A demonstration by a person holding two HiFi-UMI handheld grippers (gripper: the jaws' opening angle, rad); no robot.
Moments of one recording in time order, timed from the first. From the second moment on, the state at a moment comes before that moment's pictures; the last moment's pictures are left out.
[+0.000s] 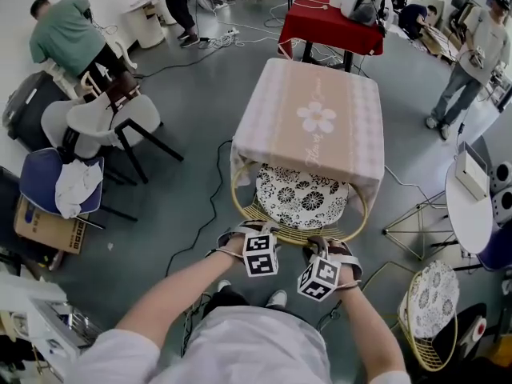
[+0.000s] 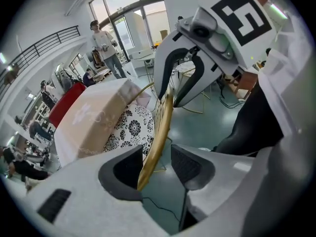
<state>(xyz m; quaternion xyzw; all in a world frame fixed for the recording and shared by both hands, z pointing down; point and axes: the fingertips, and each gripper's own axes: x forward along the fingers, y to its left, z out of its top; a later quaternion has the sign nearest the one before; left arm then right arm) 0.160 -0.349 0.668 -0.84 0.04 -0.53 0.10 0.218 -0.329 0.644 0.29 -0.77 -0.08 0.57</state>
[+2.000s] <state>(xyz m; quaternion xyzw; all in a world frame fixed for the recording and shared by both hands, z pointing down) 0.139 -0.291 0.693 -0.79 -0.01 -0.60 0.17 0.194 -0.271 0.684 0.20 -0.75 -0.07 0.63</state>
